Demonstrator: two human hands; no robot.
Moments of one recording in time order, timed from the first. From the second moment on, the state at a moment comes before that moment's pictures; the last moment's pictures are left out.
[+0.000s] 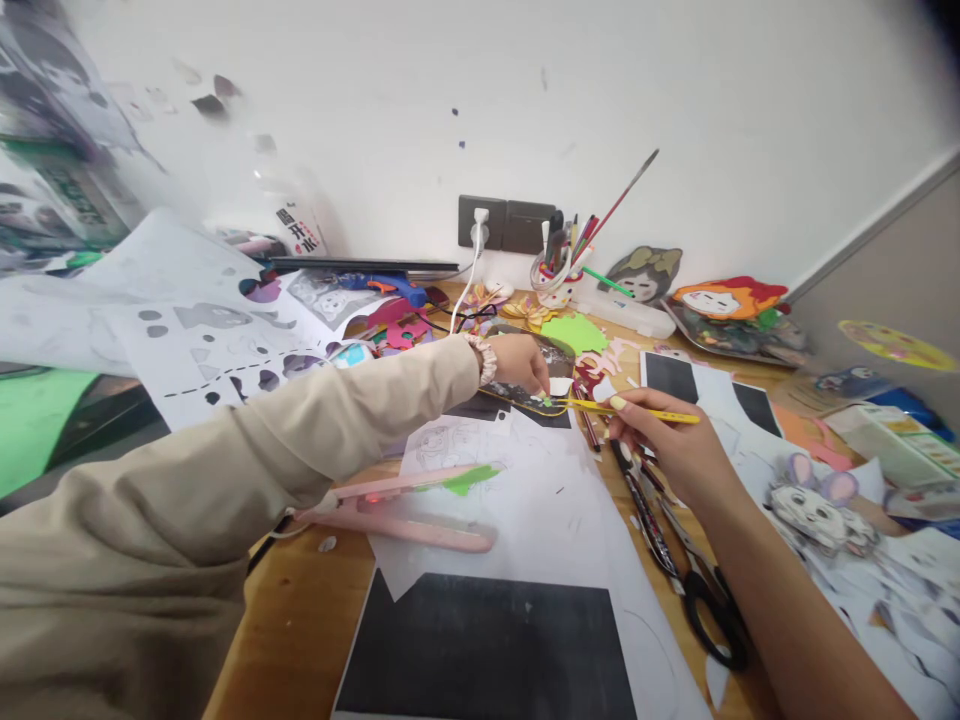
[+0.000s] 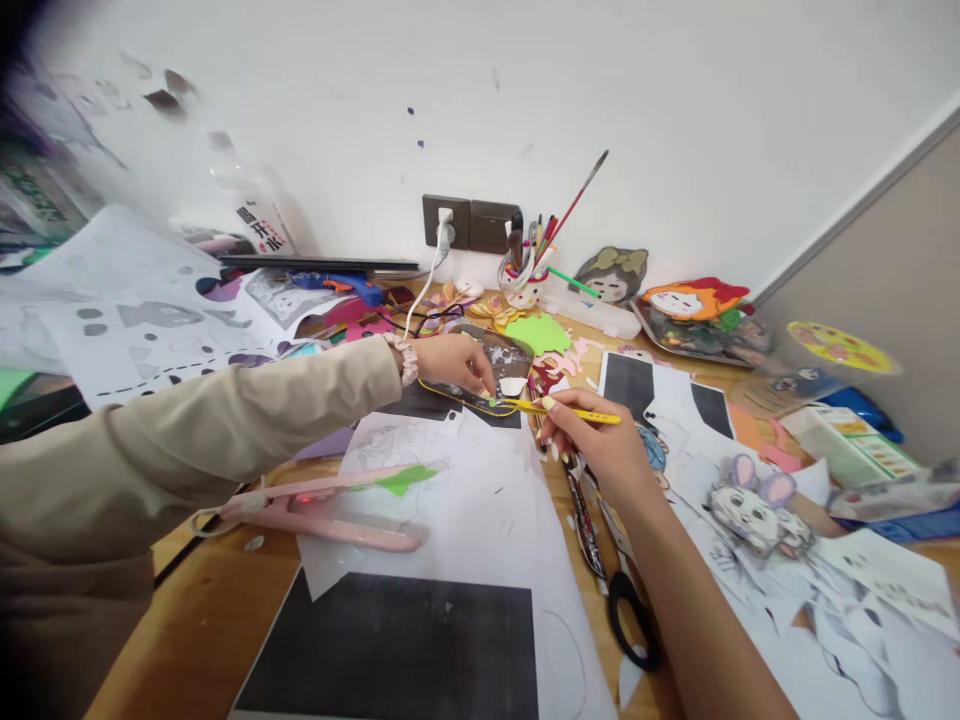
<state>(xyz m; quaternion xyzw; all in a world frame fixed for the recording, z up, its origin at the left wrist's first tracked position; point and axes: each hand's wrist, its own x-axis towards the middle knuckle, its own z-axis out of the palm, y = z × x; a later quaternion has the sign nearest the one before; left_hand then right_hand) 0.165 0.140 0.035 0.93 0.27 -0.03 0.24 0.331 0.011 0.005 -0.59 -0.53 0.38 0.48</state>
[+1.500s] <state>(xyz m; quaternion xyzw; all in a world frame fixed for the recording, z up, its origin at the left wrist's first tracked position) 0.192 0.135 0.021 0.95 0.29 0.02 -0.07 0.332 0.012 0.007 -0.64 -0.50 0.34 0.48</state>
